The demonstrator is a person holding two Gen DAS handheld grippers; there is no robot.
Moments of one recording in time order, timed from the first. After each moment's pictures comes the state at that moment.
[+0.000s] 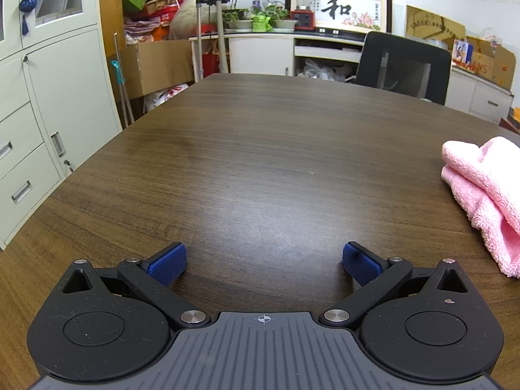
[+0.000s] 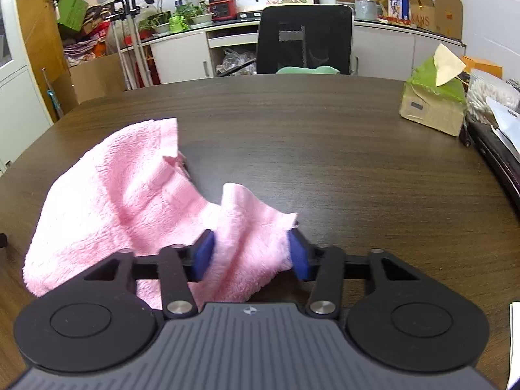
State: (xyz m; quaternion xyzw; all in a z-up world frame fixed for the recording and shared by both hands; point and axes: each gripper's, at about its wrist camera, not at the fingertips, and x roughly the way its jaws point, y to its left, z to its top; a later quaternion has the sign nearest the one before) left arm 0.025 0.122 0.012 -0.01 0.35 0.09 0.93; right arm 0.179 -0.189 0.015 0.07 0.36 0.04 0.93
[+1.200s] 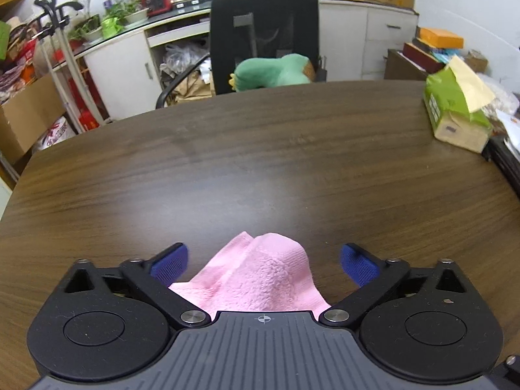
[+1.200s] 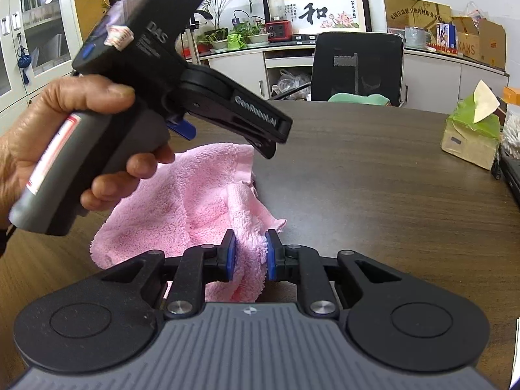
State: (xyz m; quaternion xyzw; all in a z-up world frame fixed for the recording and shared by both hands) left arm 0.177 -0.109 0.057 0.10 0.44 -0.08 0.89; right arm 0.149 -0.180 0.045 0.05 0.32 0.13 0.94
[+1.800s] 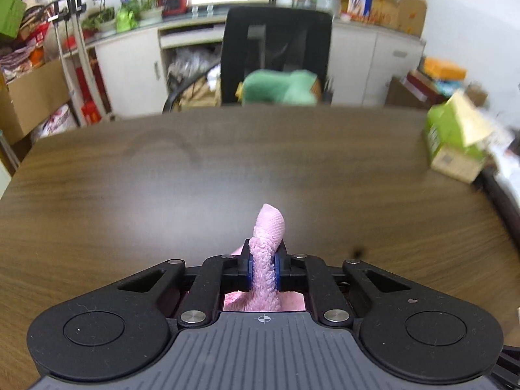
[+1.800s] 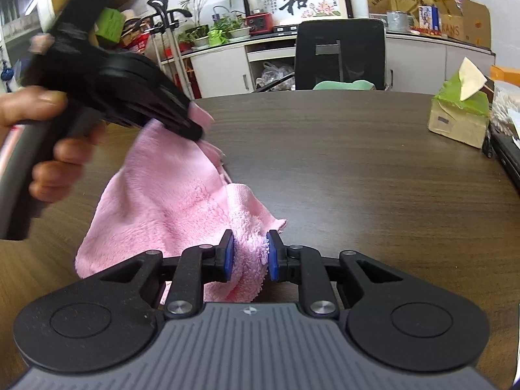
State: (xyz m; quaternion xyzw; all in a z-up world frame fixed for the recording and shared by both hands) left arm 0.149 -0.067 0.098 0.02 0.40 -0.09 0.91; right arm 0.156 -0.193 0.034 0.09 0.33 0.10 0.94
